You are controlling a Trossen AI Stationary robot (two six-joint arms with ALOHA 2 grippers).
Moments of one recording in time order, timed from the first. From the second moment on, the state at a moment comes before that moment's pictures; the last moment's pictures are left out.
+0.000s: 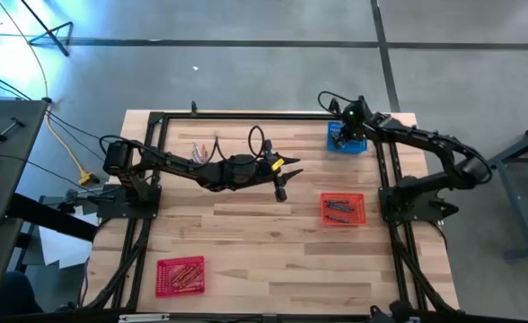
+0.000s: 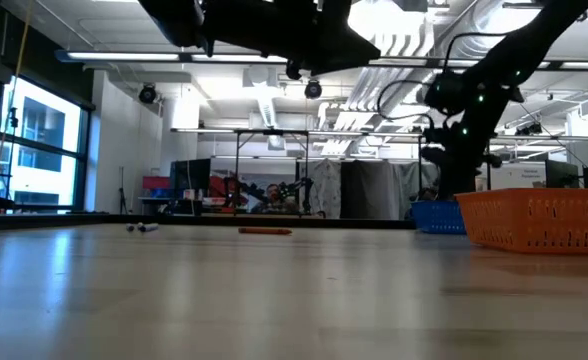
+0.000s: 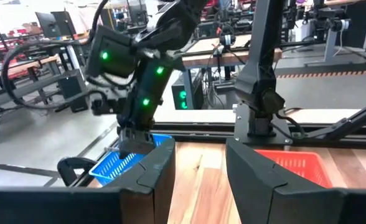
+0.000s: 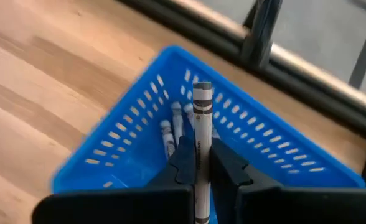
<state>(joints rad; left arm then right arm) 0.00 1.78 1.08 0.65 -0.30 0.13 -0.89 1.34 0.70 -0.34 0.13 0.09</state>
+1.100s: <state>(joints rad) 0.02 1.76 1.08 0.19 -0.40 0.11 -0.84 1.24 0.95 -0.61 -0.05 0.08</state>
